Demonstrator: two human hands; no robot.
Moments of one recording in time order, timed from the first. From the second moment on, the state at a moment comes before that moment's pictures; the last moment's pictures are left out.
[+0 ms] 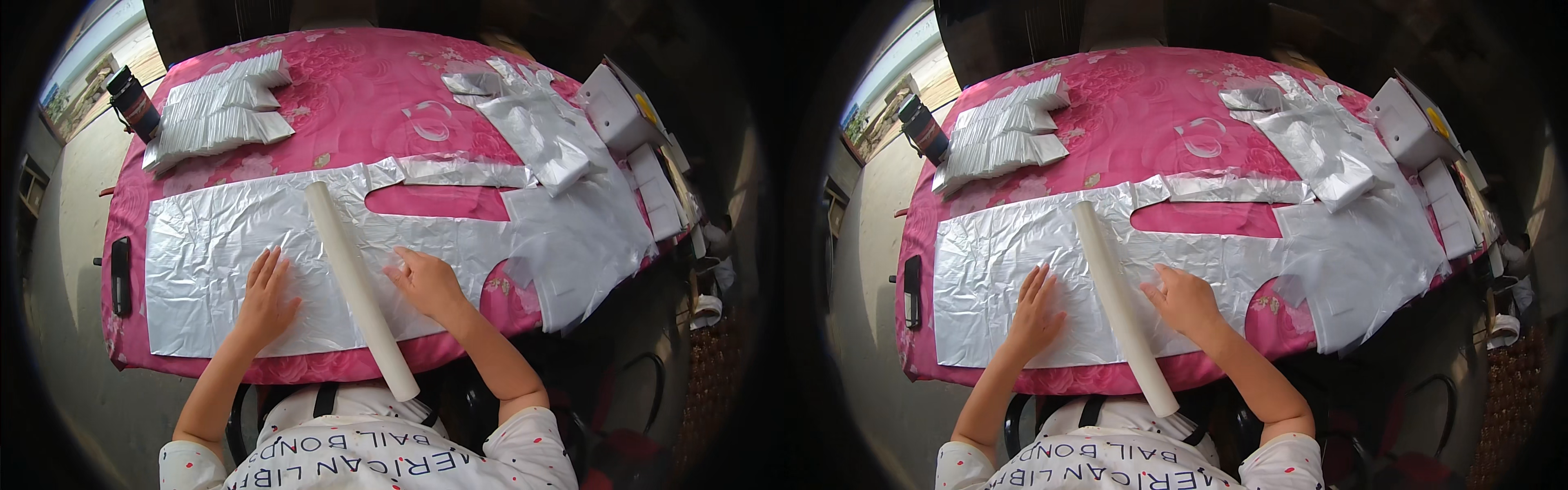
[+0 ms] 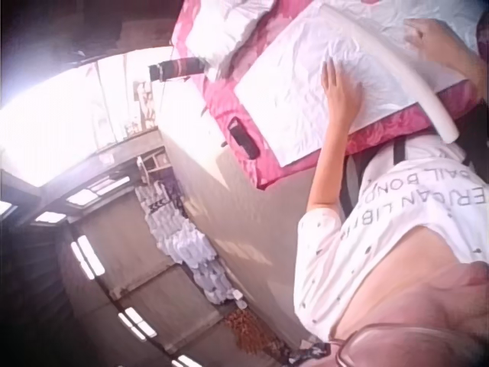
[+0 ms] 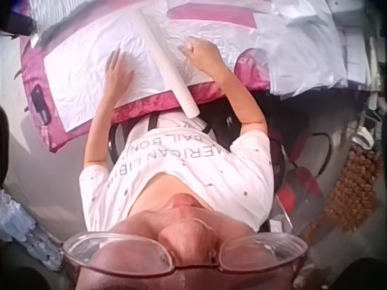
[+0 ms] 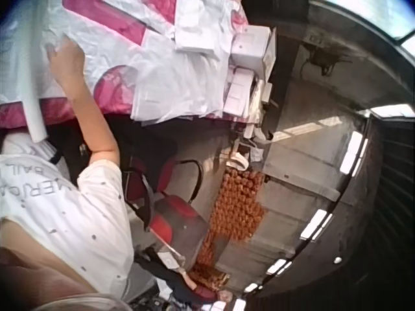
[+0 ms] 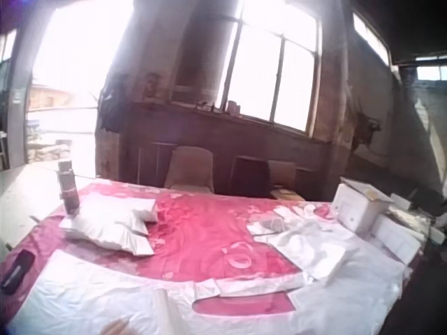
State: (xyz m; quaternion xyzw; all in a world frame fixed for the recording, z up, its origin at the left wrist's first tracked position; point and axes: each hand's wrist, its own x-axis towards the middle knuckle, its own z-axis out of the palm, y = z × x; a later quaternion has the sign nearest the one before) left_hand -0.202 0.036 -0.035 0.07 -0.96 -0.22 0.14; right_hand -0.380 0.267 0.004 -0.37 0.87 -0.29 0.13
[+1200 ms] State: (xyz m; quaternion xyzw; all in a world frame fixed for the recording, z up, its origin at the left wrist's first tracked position) left_hand -0.226 0.012 -0.038 0.13 -0.92 -0.27 0.26; right_hand -0.510 0.195 0.010 -0.41 0.81 -0.42 0.03
